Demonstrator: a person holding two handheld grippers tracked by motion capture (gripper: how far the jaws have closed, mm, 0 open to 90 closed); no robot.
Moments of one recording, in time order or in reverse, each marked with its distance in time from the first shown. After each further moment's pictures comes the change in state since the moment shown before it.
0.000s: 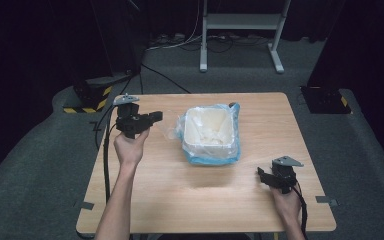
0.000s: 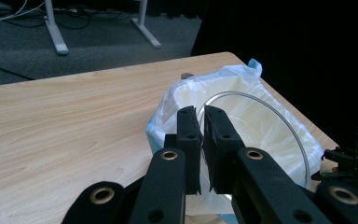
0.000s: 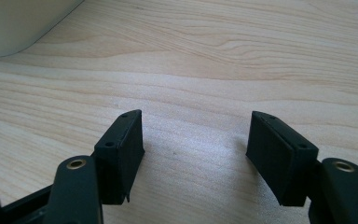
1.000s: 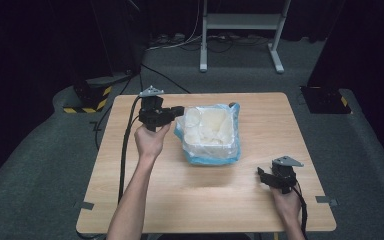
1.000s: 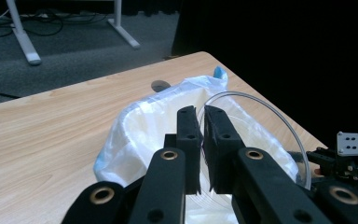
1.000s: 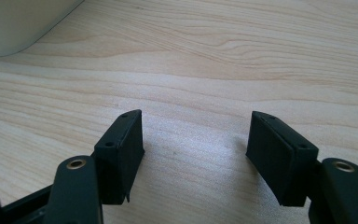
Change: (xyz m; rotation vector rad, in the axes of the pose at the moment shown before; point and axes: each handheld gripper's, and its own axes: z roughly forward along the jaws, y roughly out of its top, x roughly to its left) left arm -0.037 0.021 0.042 0.027 -0.071 0.076; right arm 0.000 0.000 0.000 0.001 -0.002 -0.001
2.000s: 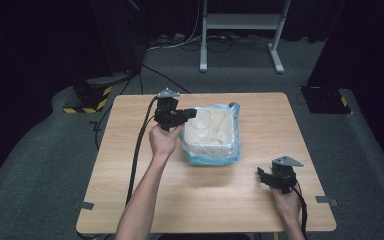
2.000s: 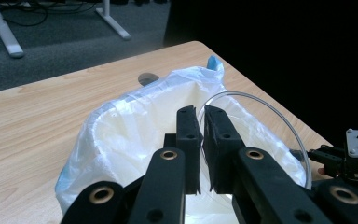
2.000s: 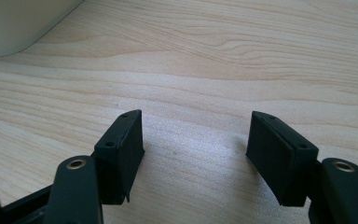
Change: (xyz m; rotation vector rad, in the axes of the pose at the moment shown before) left arm -0.005 -0.005 0.044 0.040 -0.027 0.010; right arm 0.000 0.000 0.000 0.000 0.000 0.001
